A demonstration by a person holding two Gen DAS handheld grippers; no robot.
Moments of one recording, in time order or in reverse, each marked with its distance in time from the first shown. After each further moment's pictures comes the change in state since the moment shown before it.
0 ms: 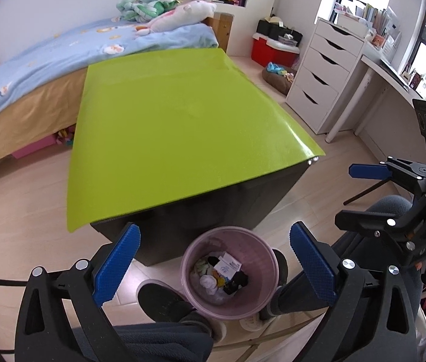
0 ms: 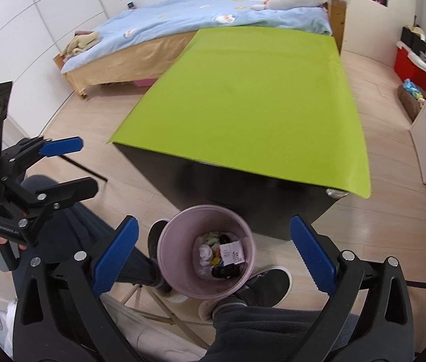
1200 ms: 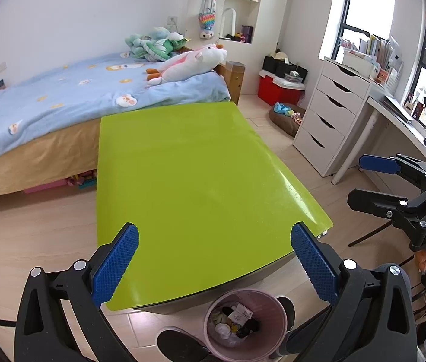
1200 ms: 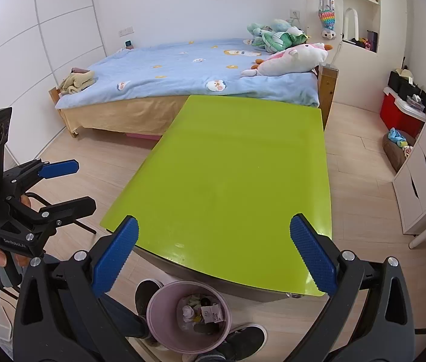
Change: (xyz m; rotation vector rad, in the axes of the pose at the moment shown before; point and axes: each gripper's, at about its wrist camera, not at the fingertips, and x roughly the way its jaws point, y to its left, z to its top) left arm -0.033 0.030 0.091 -0.006 -0.154 0.029; right arm -0.051 -0.002 0.111 -0.045 -0.207 -0.060
